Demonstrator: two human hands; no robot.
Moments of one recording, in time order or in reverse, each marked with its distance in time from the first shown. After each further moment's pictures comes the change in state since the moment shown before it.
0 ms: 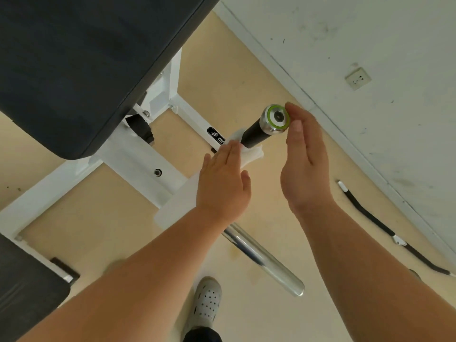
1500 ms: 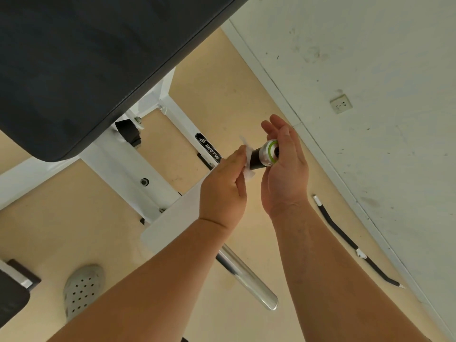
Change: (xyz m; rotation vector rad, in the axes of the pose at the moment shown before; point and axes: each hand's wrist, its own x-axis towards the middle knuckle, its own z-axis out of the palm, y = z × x) left_hand 0.026 0.026 -0.005 -0.459 0.414 0.057; right_hand 0.045 -0.021 0.030 0.421 0.028 0.347
